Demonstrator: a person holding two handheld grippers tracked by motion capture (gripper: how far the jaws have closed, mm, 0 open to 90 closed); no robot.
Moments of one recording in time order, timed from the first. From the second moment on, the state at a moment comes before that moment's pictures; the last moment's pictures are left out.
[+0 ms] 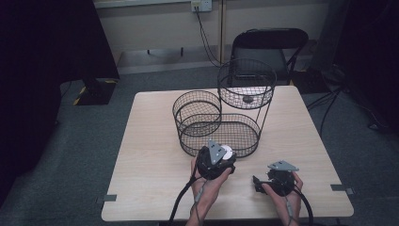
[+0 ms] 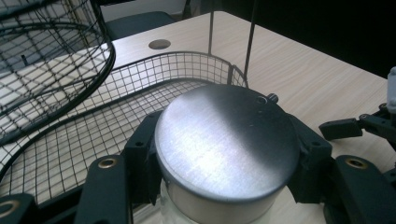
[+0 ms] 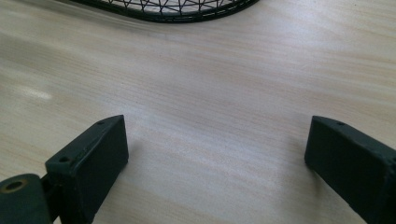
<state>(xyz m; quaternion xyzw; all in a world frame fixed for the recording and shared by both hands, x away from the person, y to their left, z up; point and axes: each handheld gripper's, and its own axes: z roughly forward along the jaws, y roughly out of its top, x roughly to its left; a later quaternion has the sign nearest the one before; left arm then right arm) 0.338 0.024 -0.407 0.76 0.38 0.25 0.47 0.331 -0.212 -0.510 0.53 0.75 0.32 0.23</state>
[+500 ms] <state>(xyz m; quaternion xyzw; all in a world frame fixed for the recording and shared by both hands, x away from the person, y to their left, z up) 0.359 0.004 -0.382 0.77 0.36 0.24 0.47 0.331 -0.212 -0.510 0.53 0.75 0.32 0.23</state>
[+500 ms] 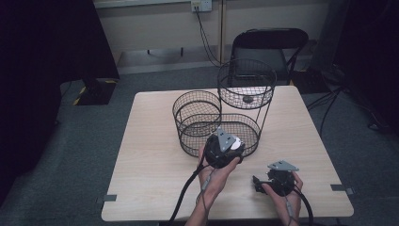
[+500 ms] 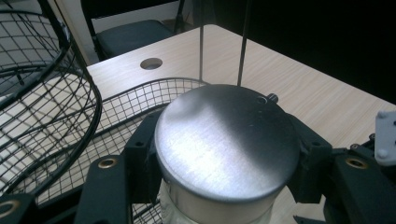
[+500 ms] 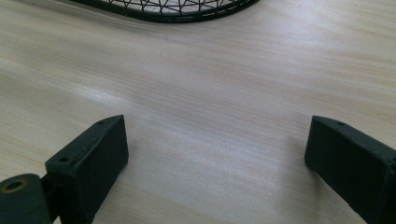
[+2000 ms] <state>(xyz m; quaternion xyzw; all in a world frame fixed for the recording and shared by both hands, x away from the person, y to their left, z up) 0.441 -0.042 -0.400 0.78 0.38 0.25 0.44 0.331 -0.212 -0.510 0.52 0.75 0.32 0.23</state>
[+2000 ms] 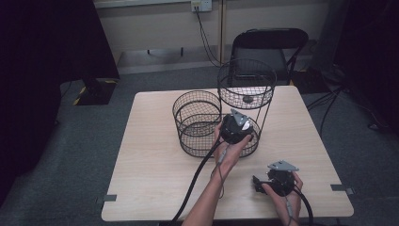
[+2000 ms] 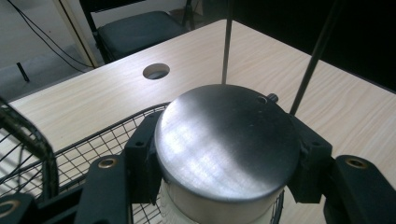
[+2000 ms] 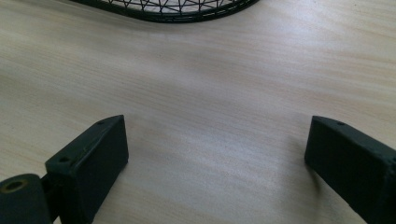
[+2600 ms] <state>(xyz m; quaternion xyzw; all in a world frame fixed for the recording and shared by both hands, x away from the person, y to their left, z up) 0.468 -0.054 -0.424 0.78 0.39 0.24 0.42 0.331 -0.212 -0.510 0.53 0.75 0.32 0.23</state>
